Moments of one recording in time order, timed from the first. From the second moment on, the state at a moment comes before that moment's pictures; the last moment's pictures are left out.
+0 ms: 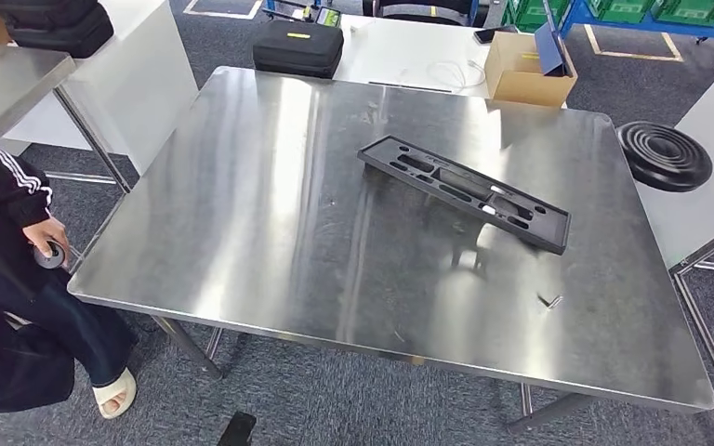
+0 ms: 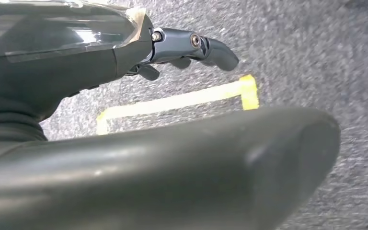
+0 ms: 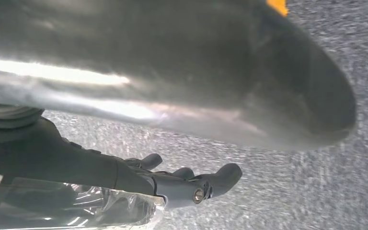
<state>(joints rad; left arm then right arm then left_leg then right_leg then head) -0.20 -0.23 0.71 -0.21 -1.01 0.29 -0.16 -0.08 0.11 -0.71 -0.21 0.69 -0.51 0.00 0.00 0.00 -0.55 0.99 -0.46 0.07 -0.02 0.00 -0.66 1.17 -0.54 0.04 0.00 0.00</state>
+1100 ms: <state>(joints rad) -0.19 -0.23 0.71 -0.21 -1.01 0.29 -0.18 -0.08 0.10 -0.72 -0.21 0.69 -0.51 0.00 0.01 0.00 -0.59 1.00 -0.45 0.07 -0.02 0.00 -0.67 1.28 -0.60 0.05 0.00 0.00</state>
